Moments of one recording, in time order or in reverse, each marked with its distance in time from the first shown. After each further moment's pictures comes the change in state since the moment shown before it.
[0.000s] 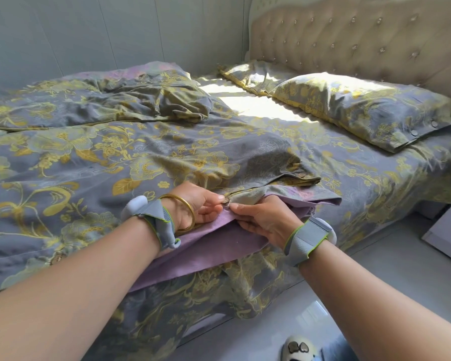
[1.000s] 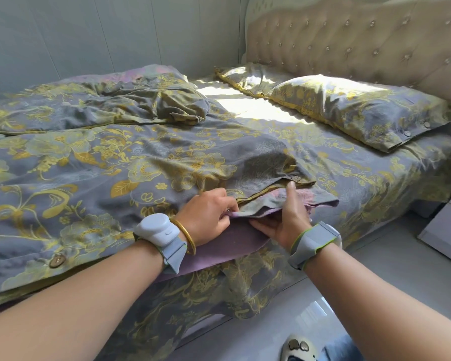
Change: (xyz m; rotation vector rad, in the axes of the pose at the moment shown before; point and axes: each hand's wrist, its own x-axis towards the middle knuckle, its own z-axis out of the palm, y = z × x) left_hand -0.002 -0.027 0.007 1.289 0.046 0.957; right_hand 0.009 0.007 -0.036 0.448 0.303 0.059
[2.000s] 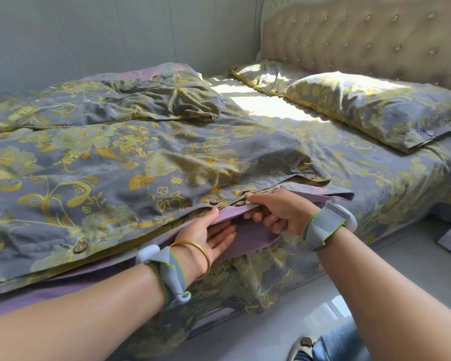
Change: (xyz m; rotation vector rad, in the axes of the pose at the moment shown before) left_hand -0.042 0.031 0.008 -1.822 0.346 -1.158; right_hand -0.026 -0.015 0.032 -0.851 -0.404 0.094
